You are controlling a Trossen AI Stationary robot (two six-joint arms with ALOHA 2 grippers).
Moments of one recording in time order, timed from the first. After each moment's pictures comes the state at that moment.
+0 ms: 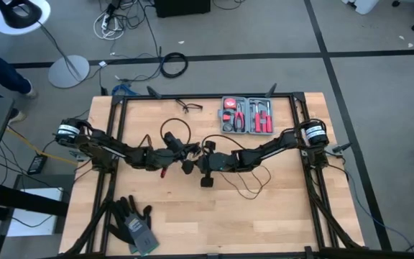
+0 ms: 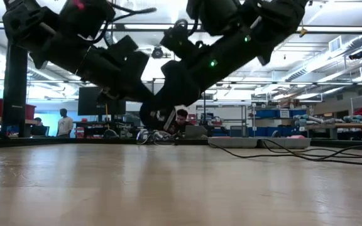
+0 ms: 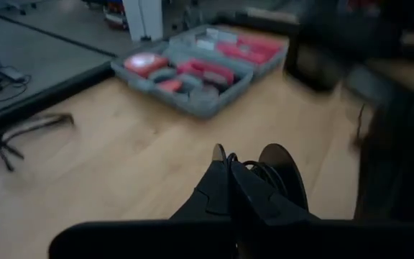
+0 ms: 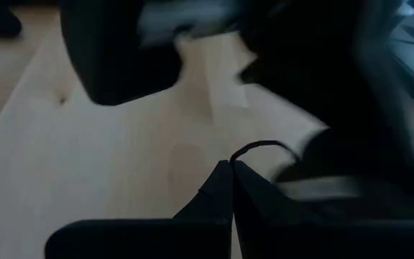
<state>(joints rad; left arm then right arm) -0.13 1.54 0.51 0.62 -0.66 -0.32 0.14 1.96 1.10 0.36 0.35 -0.10</state>
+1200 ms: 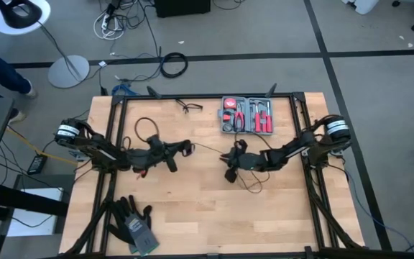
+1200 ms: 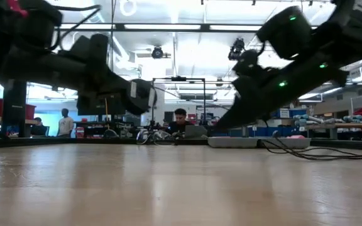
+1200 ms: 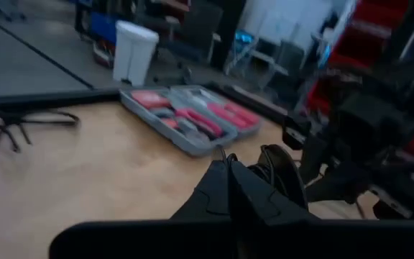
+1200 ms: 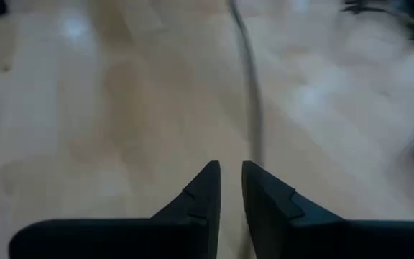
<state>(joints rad) -0.16 1.54 0.17 1.32 -0.70 -0.42 0.16 1.72 0.55 0.62 0.50 0.32</state>
